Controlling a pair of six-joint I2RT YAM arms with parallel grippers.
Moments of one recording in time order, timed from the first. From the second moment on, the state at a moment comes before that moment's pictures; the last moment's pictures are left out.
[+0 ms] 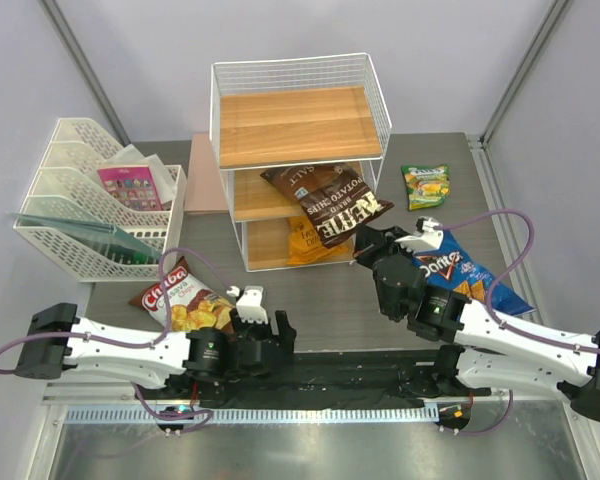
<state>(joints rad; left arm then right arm) -1.55 1.00 0.50 -0.44 -0.83 -1.26 1.08 0.90 0.69 0.06 1.03 0.89</state>
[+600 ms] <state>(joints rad) -1.55 1.03 0.48 -0.44 -0.81 -1.26 1.08 0.94 0.53 0.48 1.05 0.93</state>
